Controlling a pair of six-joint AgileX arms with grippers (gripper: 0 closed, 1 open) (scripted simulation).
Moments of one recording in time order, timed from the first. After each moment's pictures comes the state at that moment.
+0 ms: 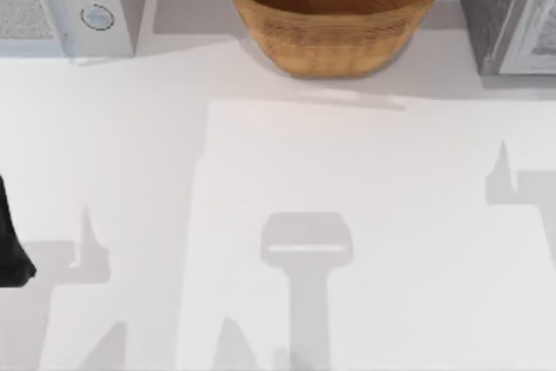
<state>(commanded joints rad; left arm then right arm) 0.00 0.00 0.00 0.00 0.00 0.00 0.07 0.48 0.67 -0.14 0.07 0.01</state>
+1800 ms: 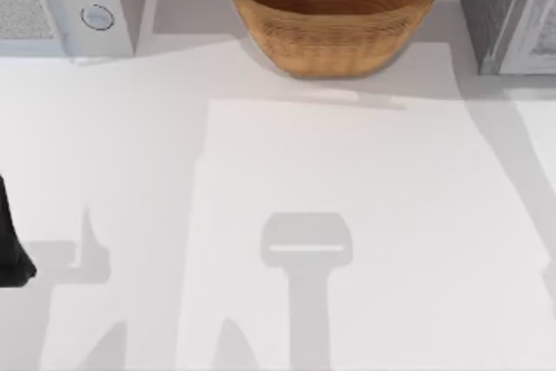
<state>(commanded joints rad) 0.00 0.00 0.00 0.00 0.00 0.00 0.21 1.52 1.90 -0.38 0.23 0.01</state>
